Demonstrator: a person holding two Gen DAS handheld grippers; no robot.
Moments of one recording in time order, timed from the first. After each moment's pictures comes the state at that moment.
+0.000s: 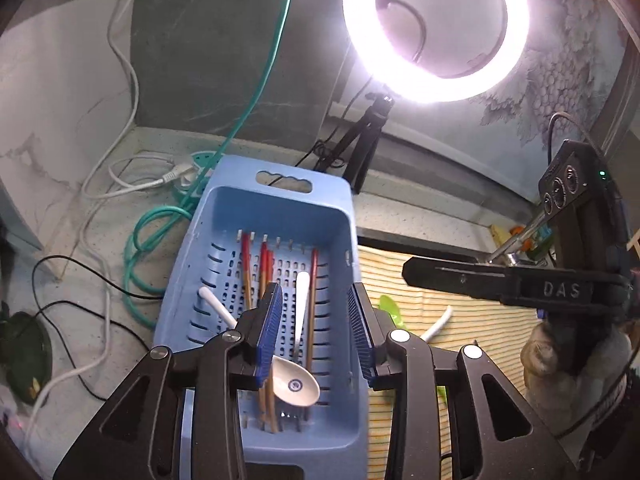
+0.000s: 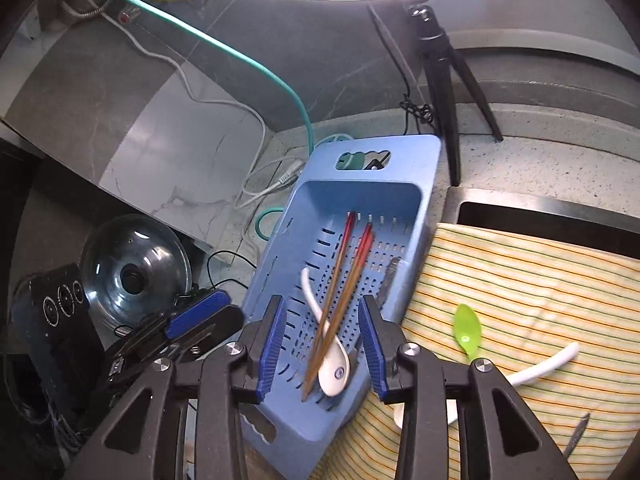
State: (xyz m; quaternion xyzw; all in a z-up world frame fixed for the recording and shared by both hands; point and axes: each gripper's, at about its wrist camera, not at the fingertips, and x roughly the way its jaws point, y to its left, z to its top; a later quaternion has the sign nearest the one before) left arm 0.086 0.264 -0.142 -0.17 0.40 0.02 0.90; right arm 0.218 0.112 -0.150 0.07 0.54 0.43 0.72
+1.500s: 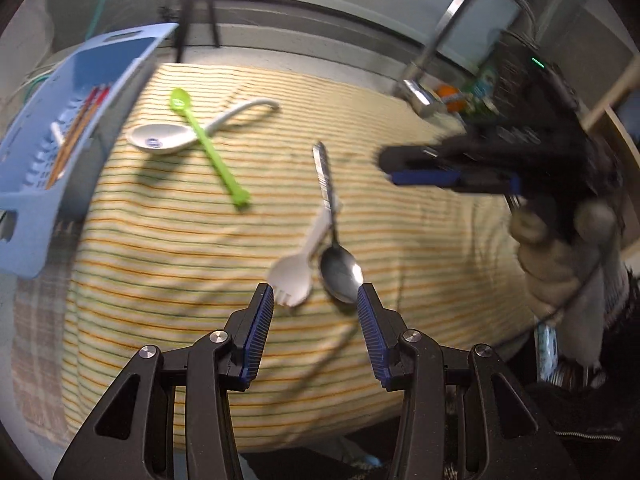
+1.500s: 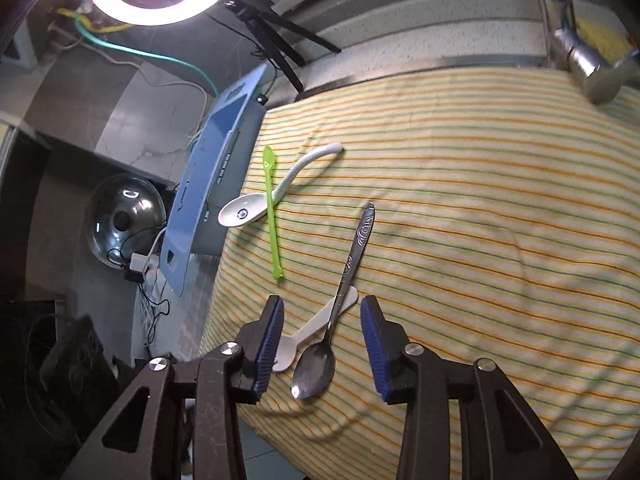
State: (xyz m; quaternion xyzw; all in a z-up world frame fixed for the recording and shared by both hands) left arm 0.014 0.014 -0.202 -0.14 0.52 -0.06 0.84; right arm 0.194 -0.137 -0.222 0.10 0.61 0.40 0.67
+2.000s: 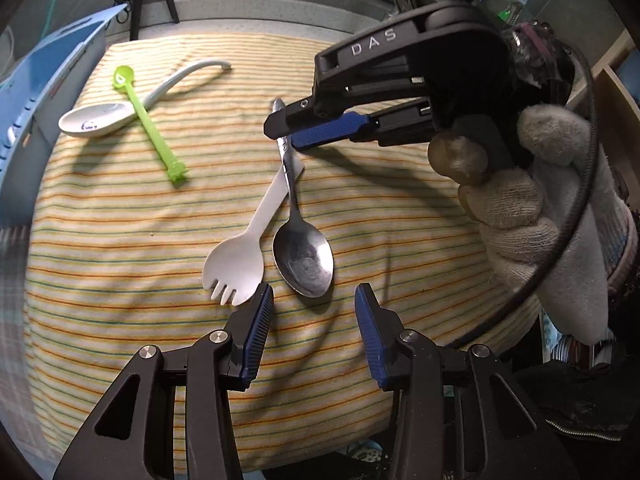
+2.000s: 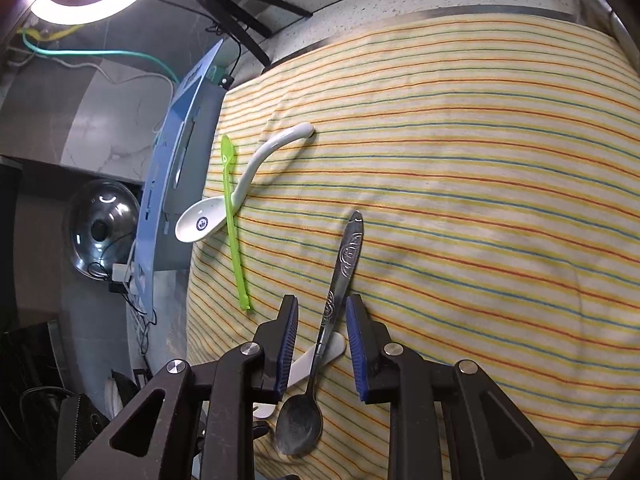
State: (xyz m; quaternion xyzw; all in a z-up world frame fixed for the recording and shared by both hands) left arm 0.028 -0.015 -0.236 -0.13 0.55 -0.09 0.82; right arm 0.217 -0.099 -0.265 0.09 0.66 0.37 0.65
